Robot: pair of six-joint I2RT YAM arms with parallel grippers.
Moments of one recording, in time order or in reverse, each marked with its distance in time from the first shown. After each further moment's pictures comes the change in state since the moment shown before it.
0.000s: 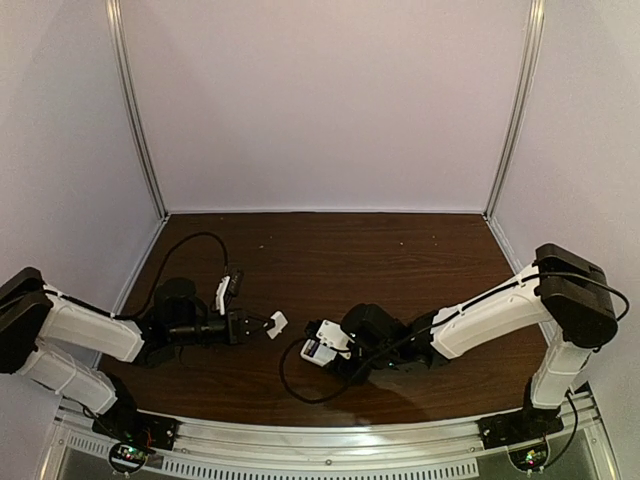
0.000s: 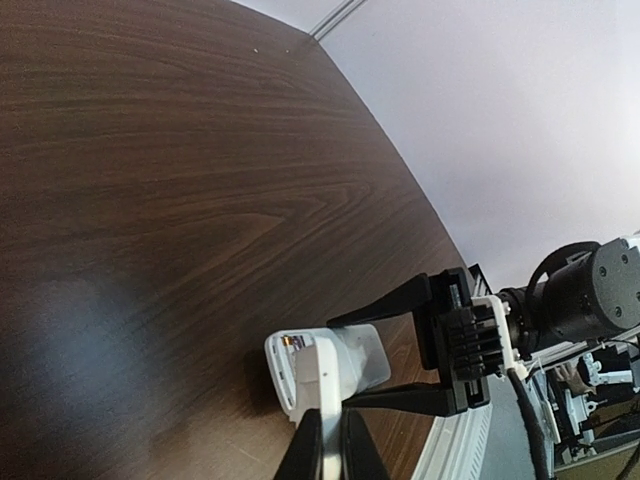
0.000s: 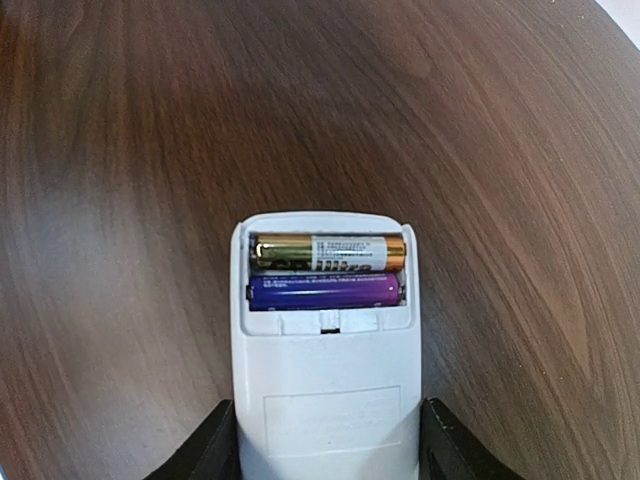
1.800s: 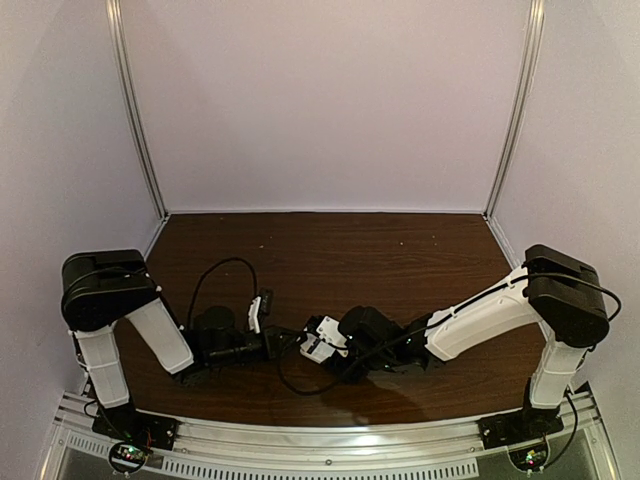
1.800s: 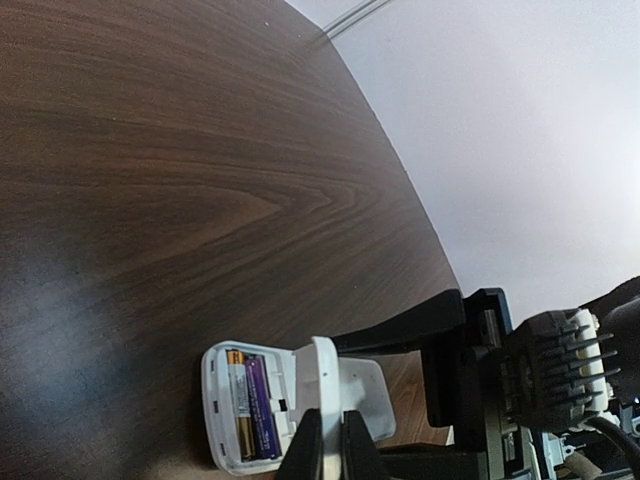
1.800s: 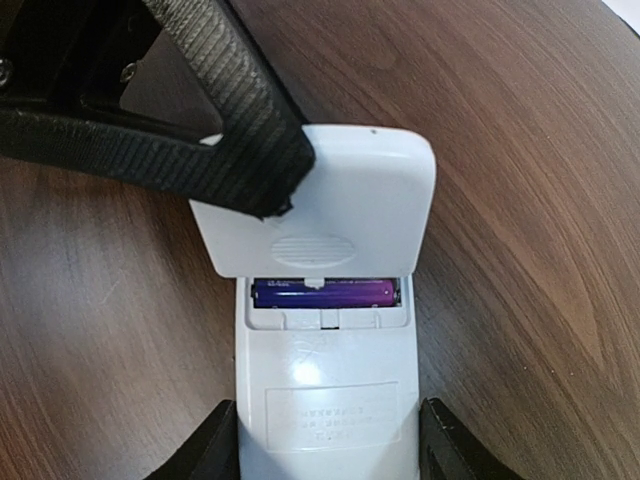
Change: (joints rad) left arm -0.212 0.580 0.069 0.595 -0.229 -0.214; right arm -0.012 0.058 0.002 0.071 0.034 0.111
